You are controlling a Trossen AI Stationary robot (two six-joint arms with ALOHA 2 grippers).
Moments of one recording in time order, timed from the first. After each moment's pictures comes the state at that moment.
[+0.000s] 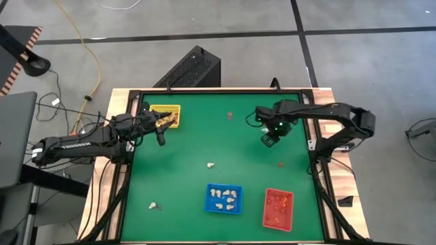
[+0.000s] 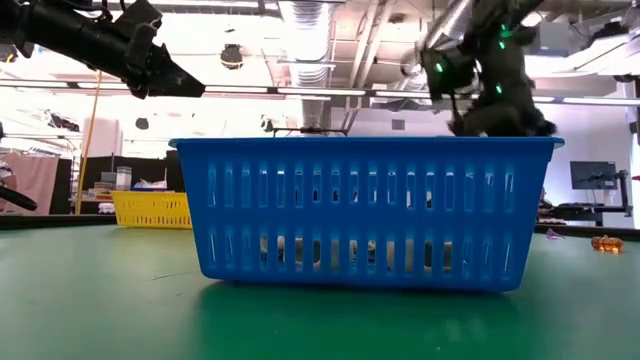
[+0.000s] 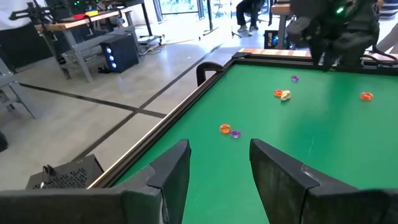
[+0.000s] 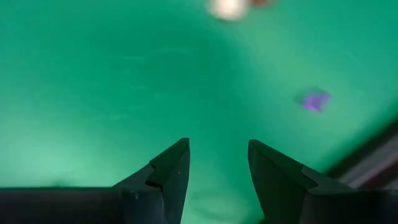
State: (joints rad) left arm 0.26 0.50 0.35 0.04 -0.29 0.08; right arm -0.36 1.43 1.01 -1.21 0.01 0.51
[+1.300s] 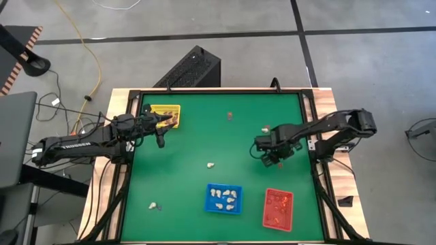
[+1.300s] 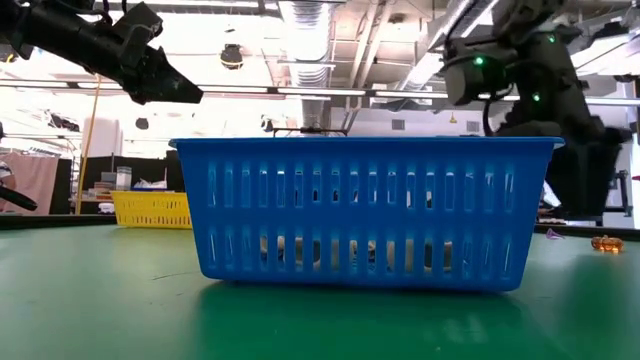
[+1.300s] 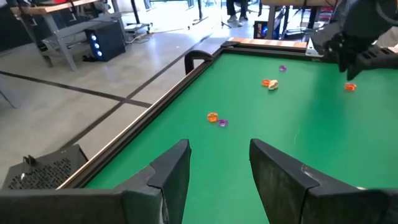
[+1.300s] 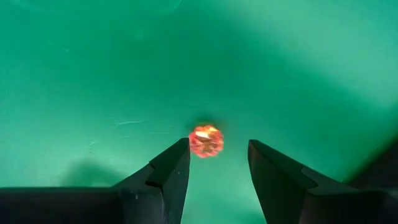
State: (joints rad) left arm 0.26 0.50 0.35 -0.01 -0.24 0.04; right arm -0.02 1.43 0.84 -1.09 -0.10 1.10
